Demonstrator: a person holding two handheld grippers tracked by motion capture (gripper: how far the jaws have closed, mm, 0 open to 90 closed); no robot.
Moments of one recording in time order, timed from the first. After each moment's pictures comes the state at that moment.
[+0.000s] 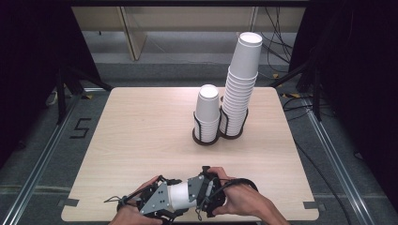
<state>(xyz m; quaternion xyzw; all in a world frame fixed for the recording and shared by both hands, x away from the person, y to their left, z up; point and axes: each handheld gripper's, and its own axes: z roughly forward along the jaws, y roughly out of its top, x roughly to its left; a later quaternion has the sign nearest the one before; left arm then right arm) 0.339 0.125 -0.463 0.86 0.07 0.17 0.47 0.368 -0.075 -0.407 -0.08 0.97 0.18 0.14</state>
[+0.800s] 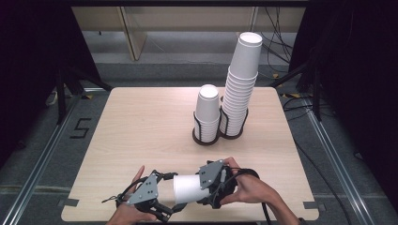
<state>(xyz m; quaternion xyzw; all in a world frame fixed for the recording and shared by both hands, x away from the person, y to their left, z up) 0.351 0.140 -0.467 0.78 0.14 0.12 0.59 0.393 -0.103 -0.409 -0.07 0.95 0.31 0.06</state>
